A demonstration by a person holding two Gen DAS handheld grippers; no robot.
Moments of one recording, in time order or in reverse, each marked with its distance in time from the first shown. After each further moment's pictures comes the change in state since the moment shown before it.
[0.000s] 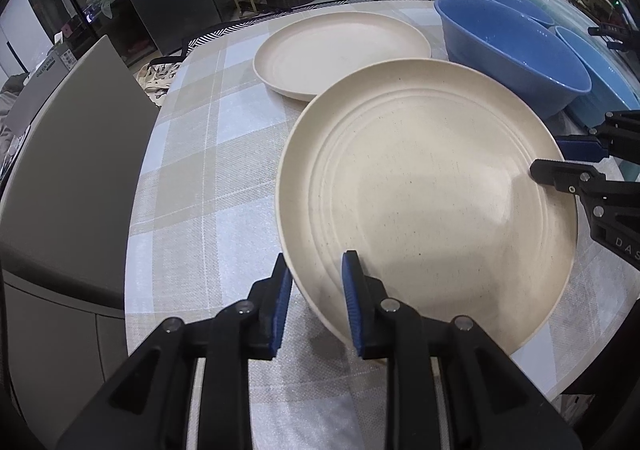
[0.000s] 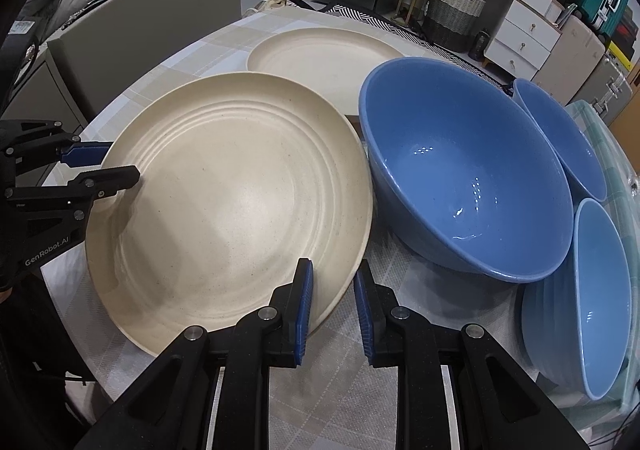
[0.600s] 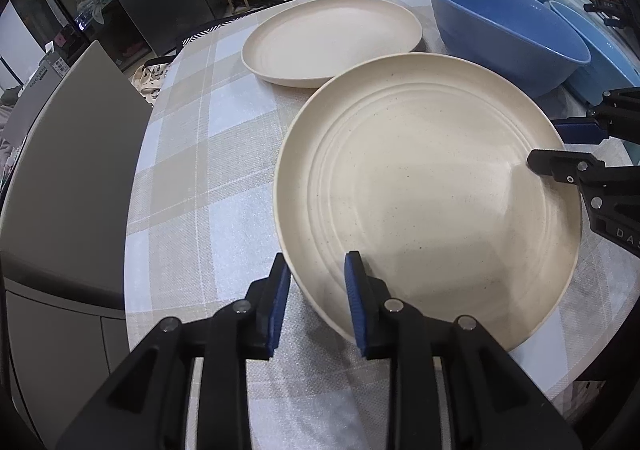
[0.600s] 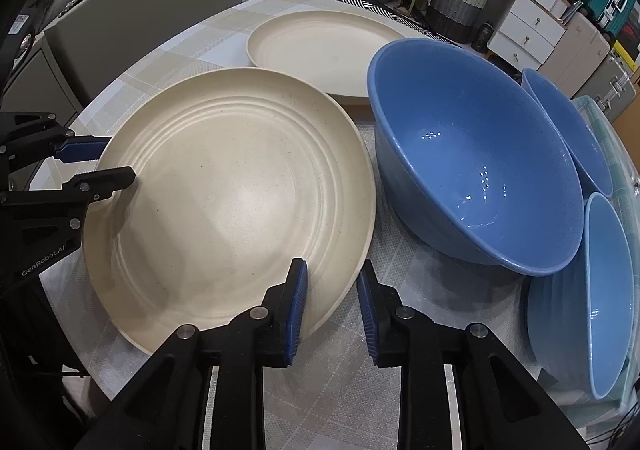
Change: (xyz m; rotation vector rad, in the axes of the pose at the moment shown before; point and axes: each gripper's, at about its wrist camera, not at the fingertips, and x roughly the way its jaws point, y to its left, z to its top) left arm 0.008 -0.008 -0.003 0.046 0.033 0.017; right arm 0.022 0.008 0.005 -0.012 0.048 -0.007
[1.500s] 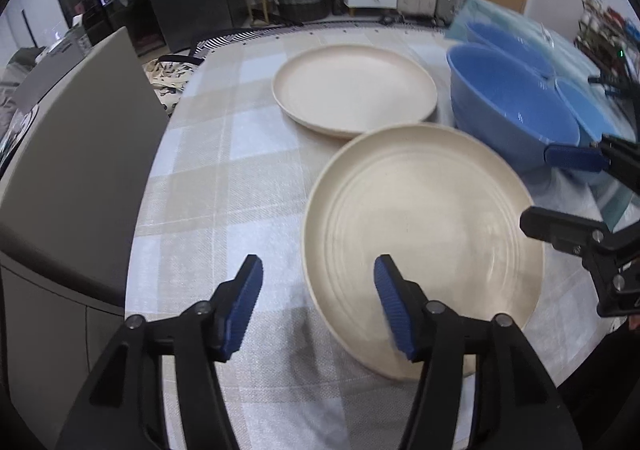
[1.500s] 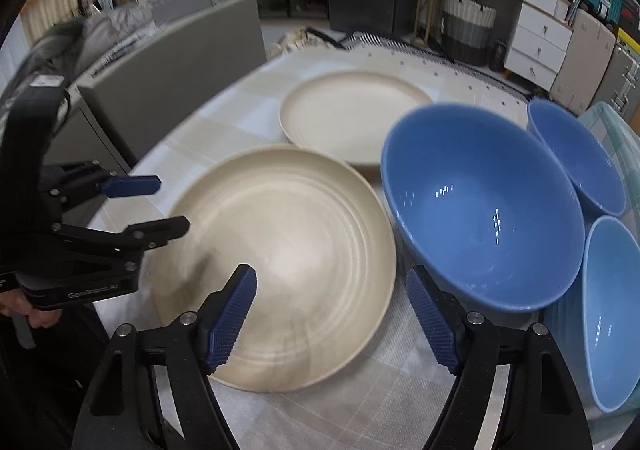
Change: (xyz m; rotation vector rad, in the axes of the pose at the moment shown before) left arm -0.031 0.032 0.008 -0.172 -0.111 -0.086; right arm -0.050 -0.010 0.013 0.073 -0.196 0.187
